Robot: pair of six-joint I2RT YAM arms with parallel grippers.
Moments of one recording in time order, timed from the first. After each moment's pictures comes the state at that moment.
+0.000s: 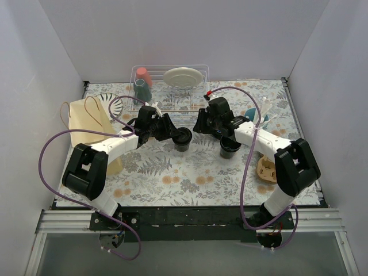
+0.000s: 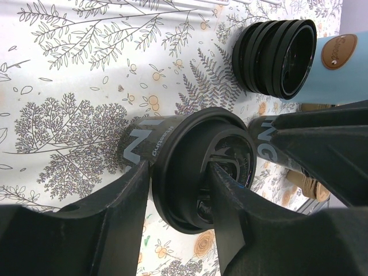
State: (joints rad) left arm -0.44 1.62 0.94 -0.03 0.29 -0.70; right arm 0.61 1.64 1.16 -0.19 -0.13 0.51
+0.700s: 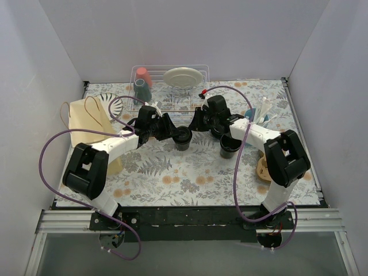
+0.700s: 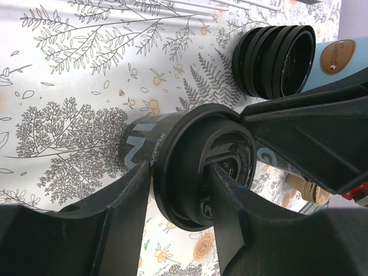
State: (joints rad) left arm -0.44 1.63 0.94 -0.01 0.28 -0.70; right arm 0.58 1.78 1.21 -0.09 -0.29 0.47
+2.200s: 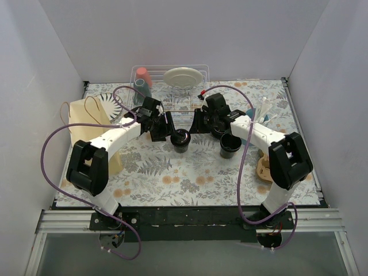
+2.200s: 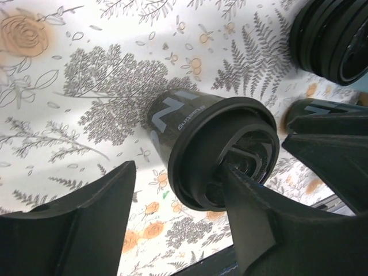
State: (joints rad) left arm -0.45 1.66 1.21 -0.50 0.20 -0.65; right arm 0.58 1.74 1.27 -0.29 -0.31 0.48
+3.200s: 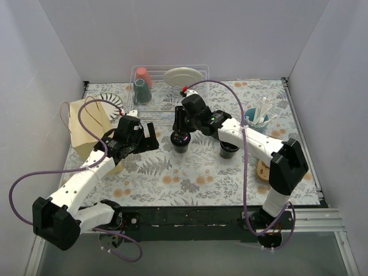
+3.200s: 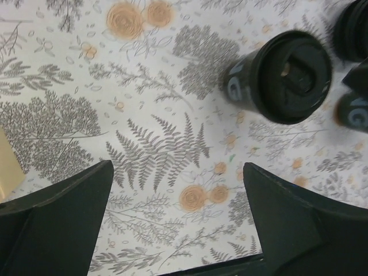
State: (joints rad) left arm -0.45 1.12 0.95 -0.62 -0.09 -0.56; right arm 0.82 1.70 1.44 -0.41 0.04 0.56
